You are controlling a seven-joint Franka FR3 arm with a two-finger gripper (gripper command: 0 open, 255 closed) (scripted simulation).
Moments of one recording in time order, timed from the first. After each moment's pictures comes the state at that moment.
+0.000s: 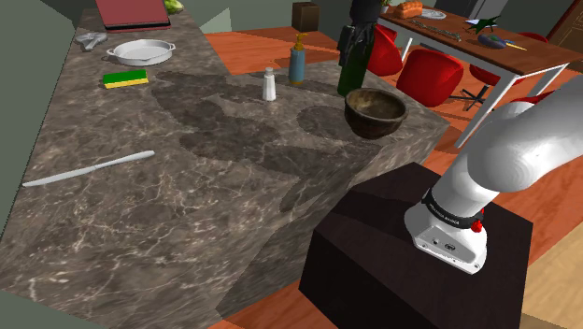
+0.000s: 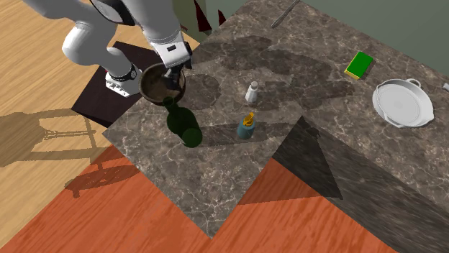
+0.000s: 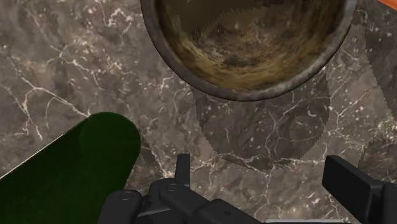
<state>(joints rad) 0.00 -0.44 -0.18 -2.35 -0.06 1.95 -0.13</state>
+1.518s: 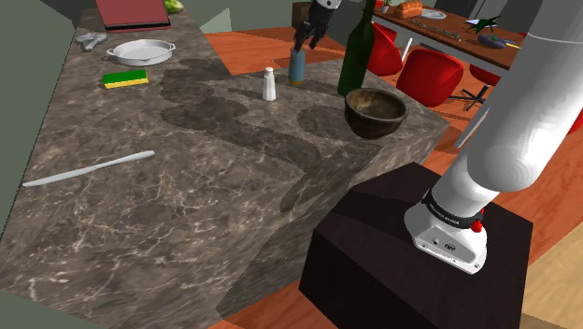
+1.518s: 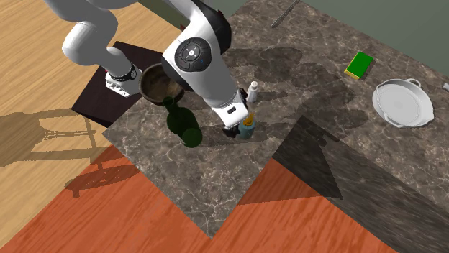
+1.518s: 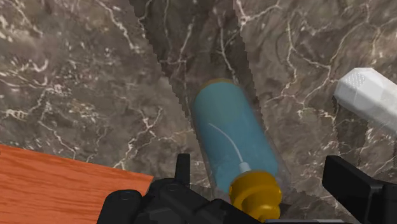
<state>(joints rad) 0.00 0.18 -0.29 -1.89 0.33 2.33 -0.47</state>
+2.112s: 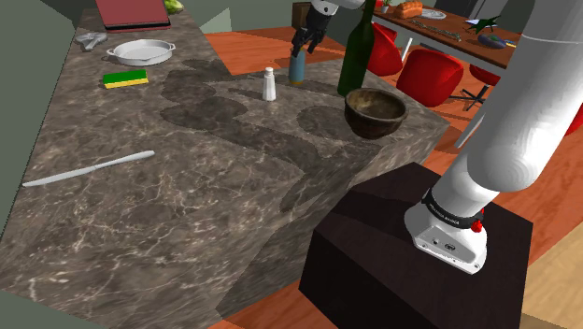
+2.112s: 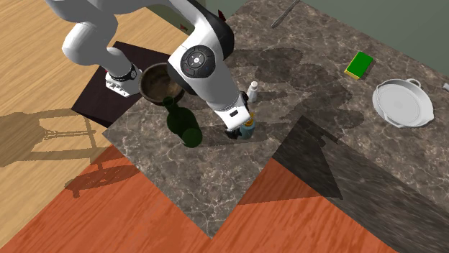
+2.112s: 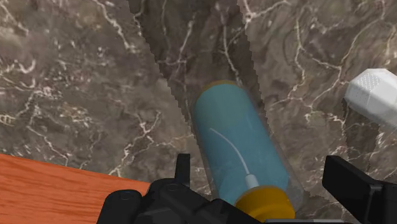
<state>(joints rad) 0.00 0.21 -0.29 -1.89 0.35 2.37 -0.49</state>
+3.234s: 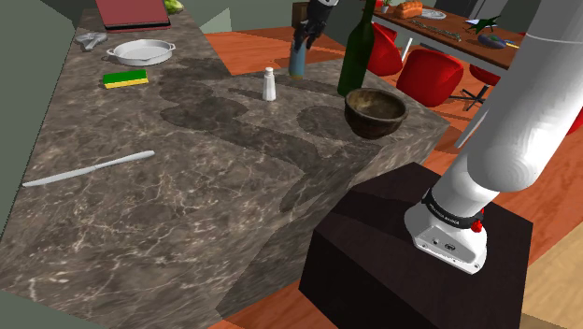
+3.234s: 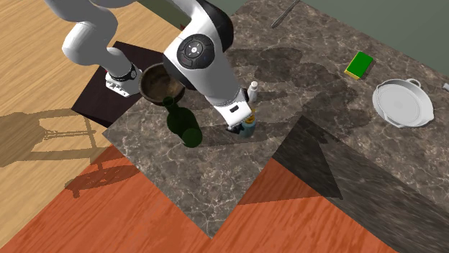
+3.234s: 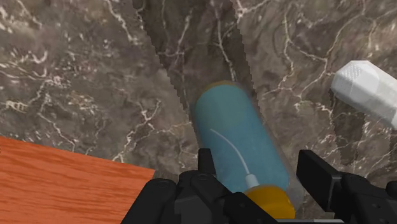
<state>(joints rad) 0.00 0.18 -0.29 -1.86 0.33 2.31 -0.46</state>
